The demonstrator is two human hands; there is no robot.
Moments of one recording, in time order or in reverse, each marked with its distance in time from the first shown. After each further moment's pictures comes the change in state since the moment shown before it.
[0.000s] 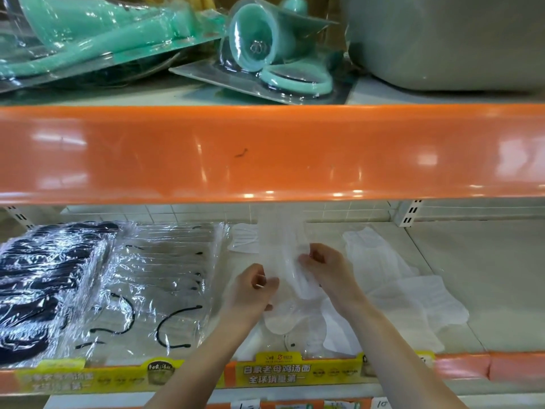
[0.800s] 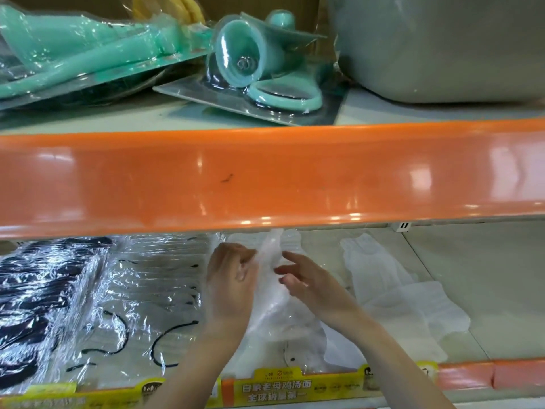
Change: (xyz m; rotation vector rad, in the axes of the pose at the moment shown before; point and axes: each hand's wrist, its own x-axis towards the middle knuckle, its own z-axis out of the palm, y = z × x) left_hand 0.009 0.026 -0.016 0.189 0.588 0.811; right_hand -0.023 -0.015 -0.001 -0.064 -0.312 -0.136
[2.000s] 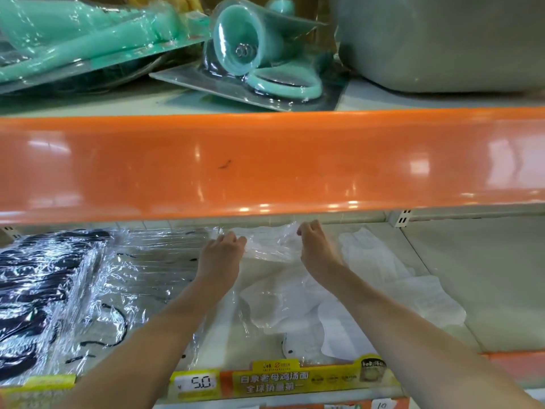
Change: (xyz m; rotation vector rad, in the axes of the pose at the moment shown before) left_hand 0.031 -0.080 0.028 0.859 -0.697 0.192; right_hand 0.078 0.025 -0.019 -0.877 0.259 0.109
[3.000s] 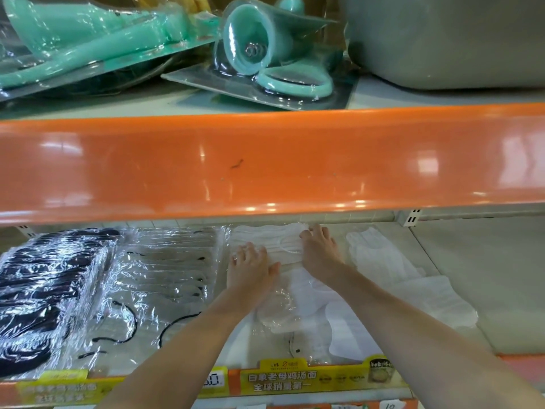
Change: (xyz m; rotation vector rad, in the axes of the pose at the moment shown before) left_hand -0.010 0.040 0.017 -0.130 -0.415 -0.126; right_hand 0.018 0.012 0.032 -0.139 -0.046 -0.089
